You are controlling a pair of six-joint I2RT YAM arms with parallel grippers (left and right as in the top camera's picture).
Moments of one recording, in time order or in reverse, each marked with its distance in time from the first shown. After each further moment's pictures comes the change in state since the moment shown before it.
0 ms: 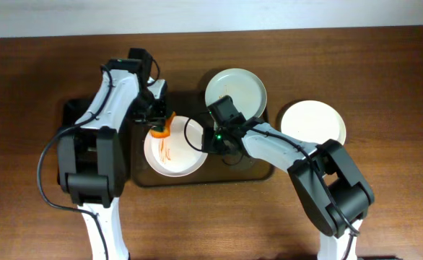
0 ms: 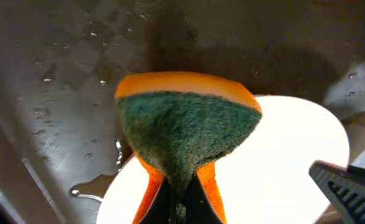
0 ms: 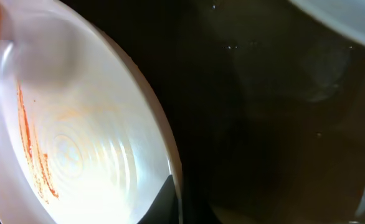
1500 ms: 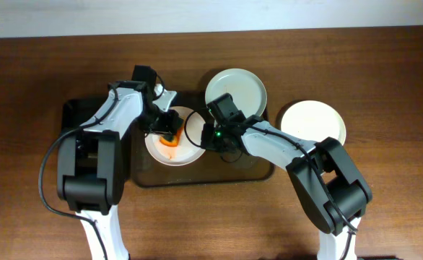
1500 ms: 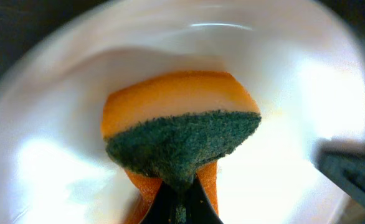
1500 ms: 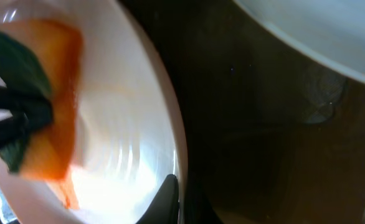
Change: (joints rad) left arm -0.019 -0.063 -0.262 0.278 0.150 0.180; right arm -0.006 0.020 0.021 0.013 -0.003 0.051
